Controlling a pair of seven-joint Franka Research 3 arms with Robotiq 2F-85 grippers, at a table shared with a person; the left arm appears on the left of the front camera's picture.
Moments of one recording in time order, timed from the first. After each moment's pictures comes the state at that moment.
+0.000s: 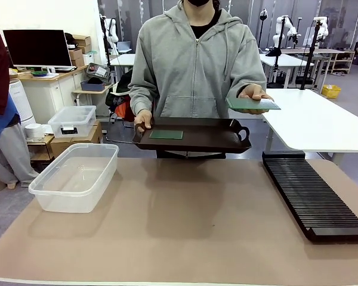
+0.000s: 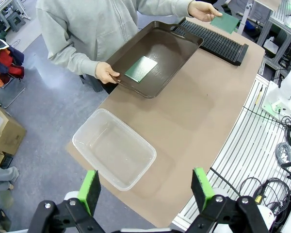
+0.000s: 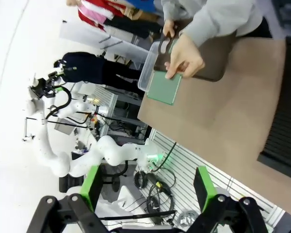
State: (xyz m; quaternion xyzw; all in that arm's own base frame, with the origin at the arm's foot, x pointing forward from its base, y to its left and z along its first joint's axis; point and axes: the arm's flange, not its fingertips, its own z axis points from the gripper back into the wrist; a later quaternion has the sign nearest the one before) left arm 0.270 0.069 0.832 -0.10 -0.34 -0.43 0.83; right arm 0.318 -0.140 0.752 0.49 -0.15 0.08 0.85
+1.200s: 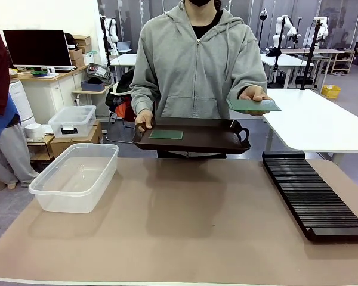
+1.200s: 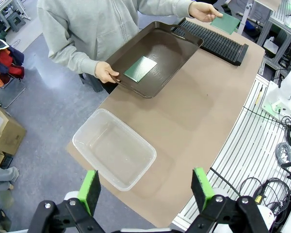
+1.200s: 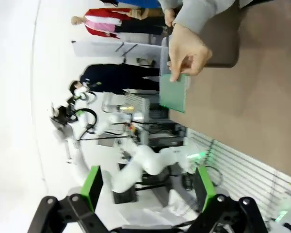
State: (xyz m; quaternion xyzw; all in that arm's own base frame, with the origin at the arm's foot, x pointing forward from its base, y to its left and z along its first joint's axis) left arm 0.270 0.069 0.832 -0.10 -0.34 -0.43 0.83; right arm 0.356 -0.102 0.686 0.58 -0.06 -0.04 0.81
